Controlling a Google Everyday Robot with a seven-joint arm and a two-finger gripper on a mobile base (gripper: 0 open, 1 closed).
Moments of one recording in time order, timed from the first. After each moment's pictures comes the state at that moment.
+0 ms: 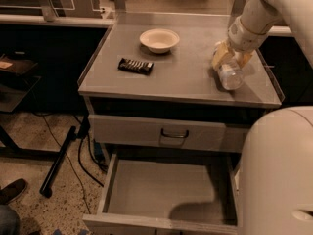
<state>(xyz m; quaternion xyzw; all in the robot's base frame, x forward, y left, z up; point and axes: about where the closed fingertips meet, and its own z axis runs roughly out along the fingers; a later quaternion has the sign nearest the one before) 0.700 -0.226 0.853 -0.05 0.98 0.10 0.13</state>
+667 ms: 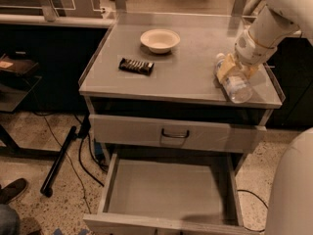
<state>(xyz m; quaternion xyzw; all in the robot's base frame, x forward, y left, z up) 0.655 -0.234 0.837 -0.08 0.98 0.12 0.11</state>
